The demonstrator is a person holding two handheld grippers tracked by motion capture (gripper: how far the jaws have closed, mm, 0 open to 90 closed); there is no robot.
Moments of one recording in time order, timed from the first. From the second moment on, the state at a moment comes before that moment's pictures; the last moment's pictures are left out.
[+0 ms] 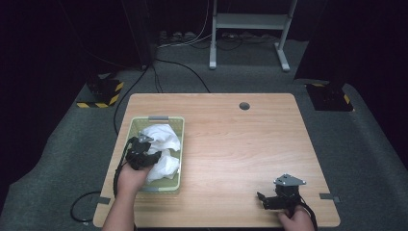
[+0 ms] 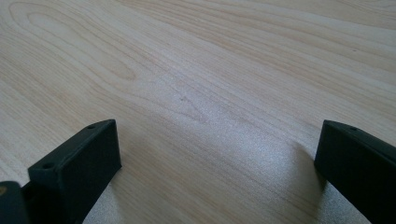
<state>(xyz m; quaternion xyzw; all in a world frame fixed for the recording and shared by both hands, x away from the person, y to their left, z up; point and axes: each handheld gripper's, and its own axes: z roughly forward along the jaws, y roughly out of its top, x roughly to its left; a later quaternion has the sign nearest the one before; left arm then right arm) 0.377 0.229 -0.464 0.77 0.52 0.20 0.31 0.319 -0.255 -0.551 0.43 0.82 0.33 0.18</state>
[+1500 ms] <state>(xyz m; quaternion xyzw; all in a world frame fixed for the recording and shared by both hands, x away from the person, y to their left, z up) 0.326 0.225 -0.410 0.67 0.47 0.34 0.46 0.319 -0.255 -0.551 0.43 0.82 0.33 0.18</state>
